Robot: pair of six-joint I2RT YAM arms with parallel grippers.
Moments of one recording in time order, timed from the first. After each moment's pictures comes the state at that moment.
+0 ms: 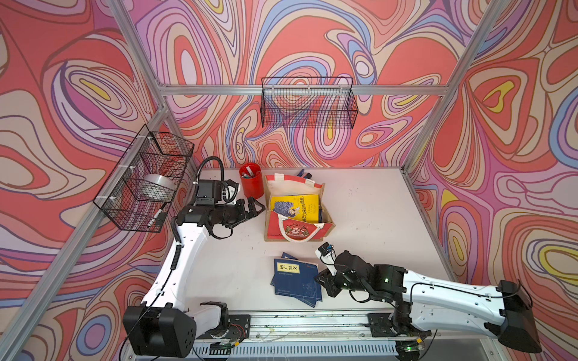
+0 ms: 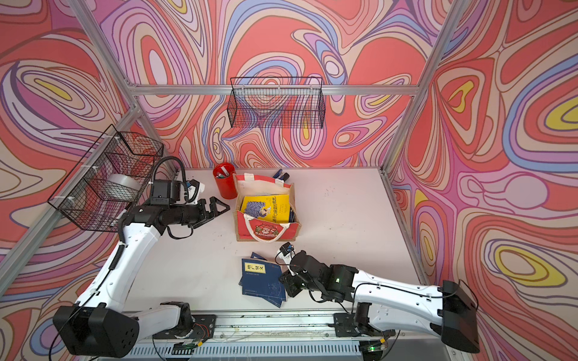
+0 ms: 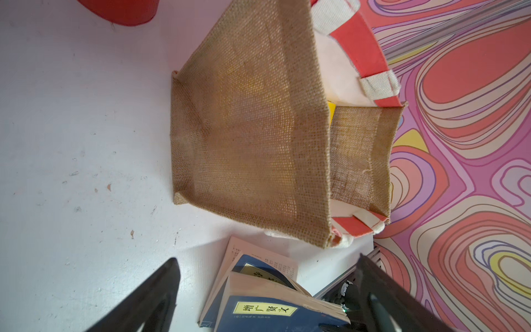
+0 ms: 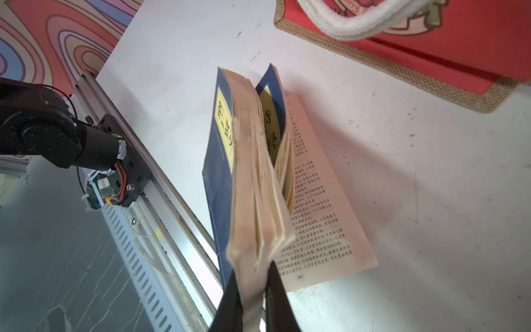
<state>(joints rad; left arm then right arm) -0.05 1.22 1.17 -0.85 0.59 -0.44 1.14 1.03 0.63 -0.34 0.00 0.53</state>
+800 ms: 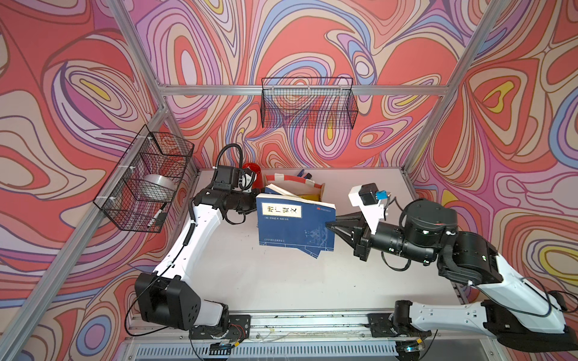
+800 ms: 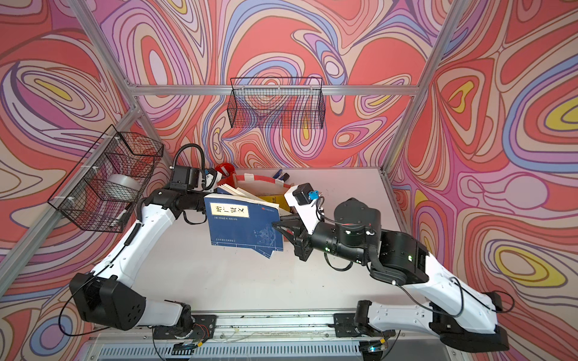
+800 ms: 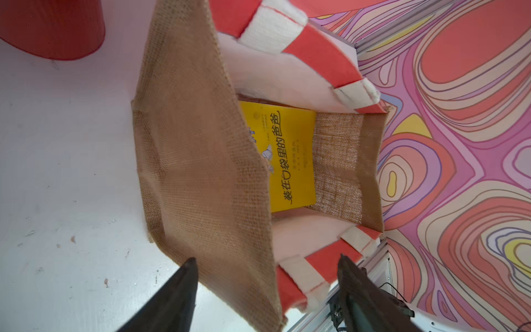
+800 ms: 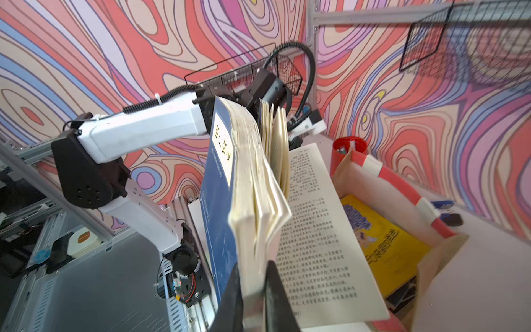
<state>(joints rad) -0.19 1.43 1.38 -0.82 0.51 -0.44 1.14 1.06 1.62 -0.76 0.10 0.14</state>
